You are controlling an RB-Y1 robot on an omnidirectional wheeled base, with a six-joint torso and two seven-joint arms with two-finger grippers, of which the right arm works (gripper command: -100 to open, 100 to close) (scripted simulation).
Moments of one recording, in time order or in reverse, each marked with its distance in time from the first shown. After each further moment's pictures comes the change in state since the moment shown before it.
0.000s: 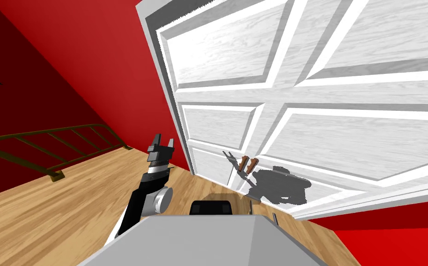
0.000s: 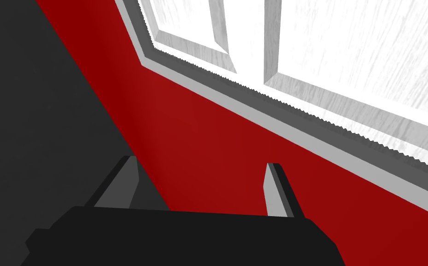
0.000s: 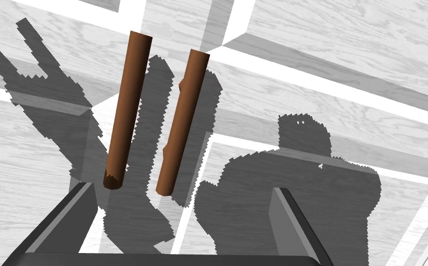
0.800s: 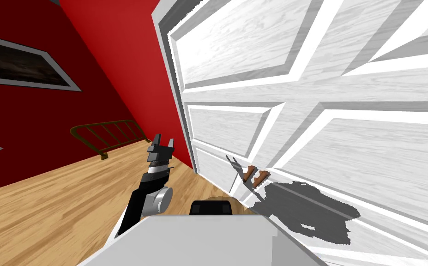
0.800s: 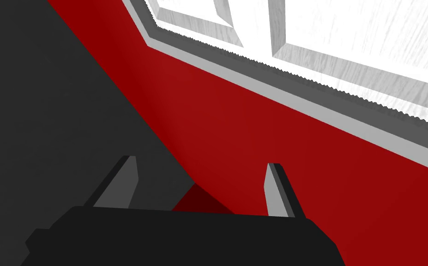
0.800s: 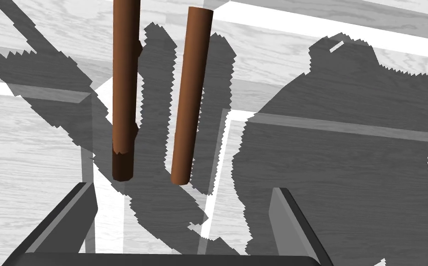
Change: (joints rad) arm 0.027 0.016 0.045 0.173 -0.089 -0.131 -0.163
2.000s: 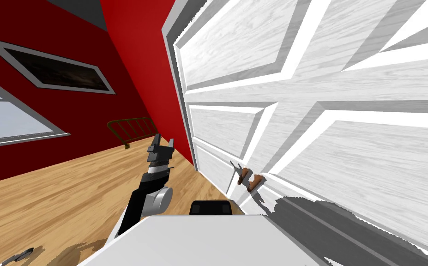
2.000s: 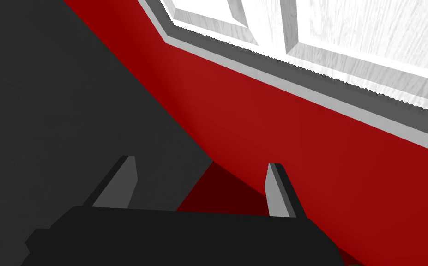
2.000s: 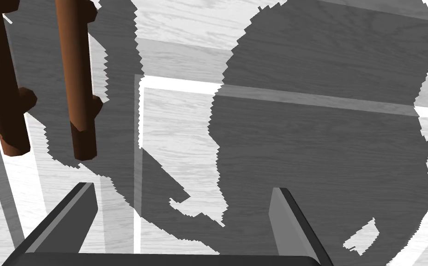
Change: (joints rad) arm 0.064 -0.012 -0.008 0.133 -0.106 -0.079 -0.125
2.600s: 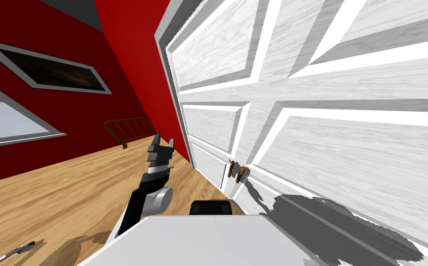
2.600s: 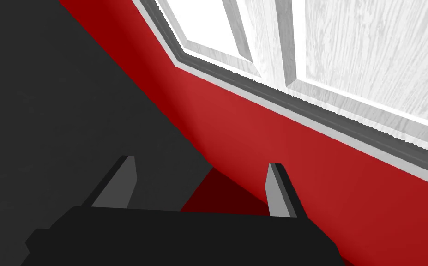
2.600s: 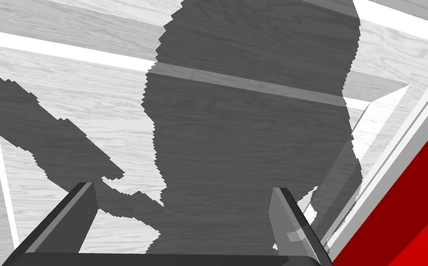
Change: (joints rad) arm 0.060 -0.031 -0.069 0.012 -0.057 0.020 0.000
